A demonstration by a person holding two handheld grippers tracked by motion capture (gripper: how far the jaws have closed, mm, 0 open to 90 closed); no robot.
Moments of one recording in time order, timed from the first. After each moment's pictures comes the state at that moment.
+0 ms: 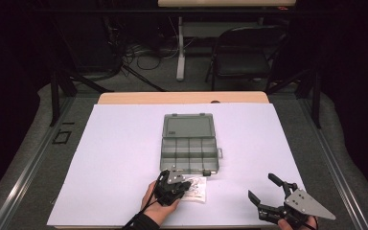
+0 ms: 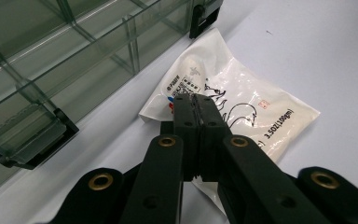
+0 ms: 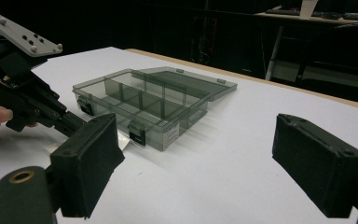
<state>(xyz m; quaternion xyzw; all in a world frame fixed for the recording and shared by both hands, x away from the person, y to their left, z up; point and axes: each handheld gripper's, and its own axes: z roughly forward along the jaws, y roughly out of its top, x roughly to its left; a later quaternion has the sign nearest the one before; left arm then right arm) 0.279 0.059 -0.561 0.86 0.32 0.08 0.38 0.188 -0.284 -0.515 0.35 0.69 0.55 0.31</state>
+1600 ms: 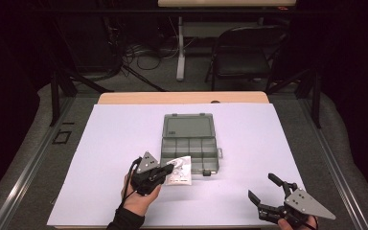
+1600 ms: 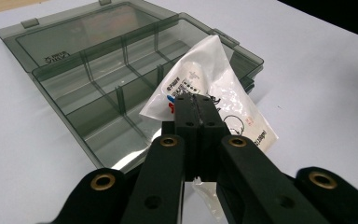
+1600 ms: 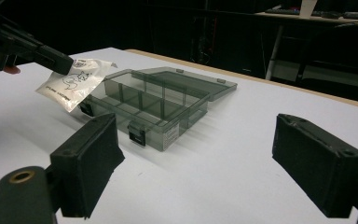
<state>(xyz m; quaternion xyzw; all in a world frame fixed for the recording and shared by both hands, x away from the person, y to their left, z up) 0.284 0.114 -0.503 0.81 0.36 0.13 0.46 0.189 -0.284 -0.516 0.36 0.68 0.56 0.31</state>
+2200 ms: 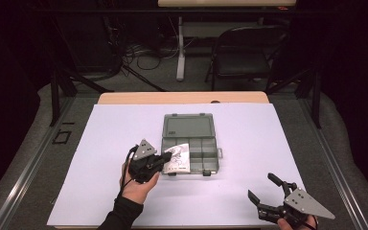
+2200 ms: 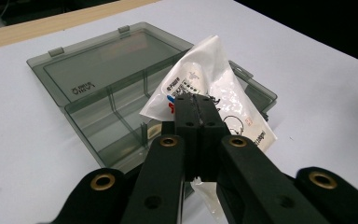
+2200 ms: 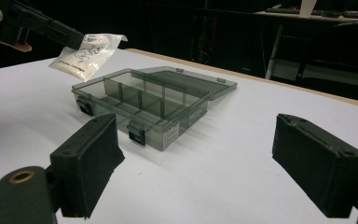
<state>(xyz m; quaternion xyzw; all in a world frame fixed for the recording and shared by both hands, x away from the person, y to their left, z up) 0.308 0.117 -0.478 0.79 0.36 0.14 0.47 0.190 -0.284 -0.516 0.36 0.69 0.55 0.31</state>
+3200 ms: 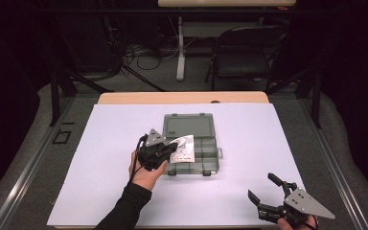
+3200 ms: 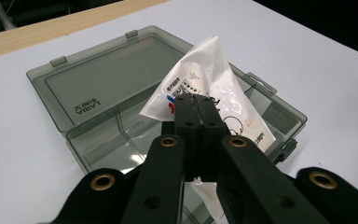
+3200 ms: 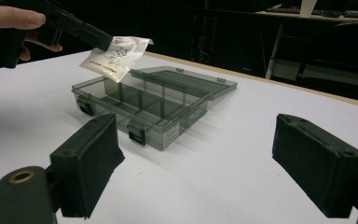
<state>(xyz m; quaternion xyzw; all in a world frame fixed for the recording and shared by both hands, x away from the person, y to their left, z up) 0.341 0.095 -0.482 0.80 0.37 0.15 0.45 0.190 -0.284 -0.516 0.36 0.68 0.55 0.31</state>
